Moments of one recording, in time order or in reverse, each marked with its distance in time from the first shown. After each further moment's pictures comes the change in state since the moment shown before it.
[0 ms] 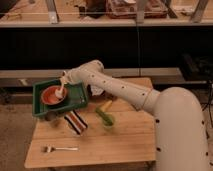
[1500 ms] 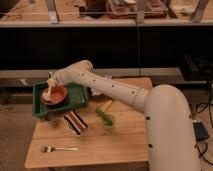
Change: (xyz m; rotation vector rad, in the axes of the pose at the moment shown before) arm 0.010 -0.078 0.023 0.139 0.004 -0.119
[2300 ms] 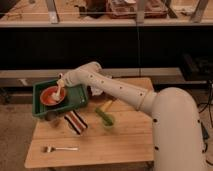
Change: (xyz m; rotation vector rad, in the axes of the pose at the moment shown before) arm -0.018 0.056 -0.016 -0.079 -0.018 0.029
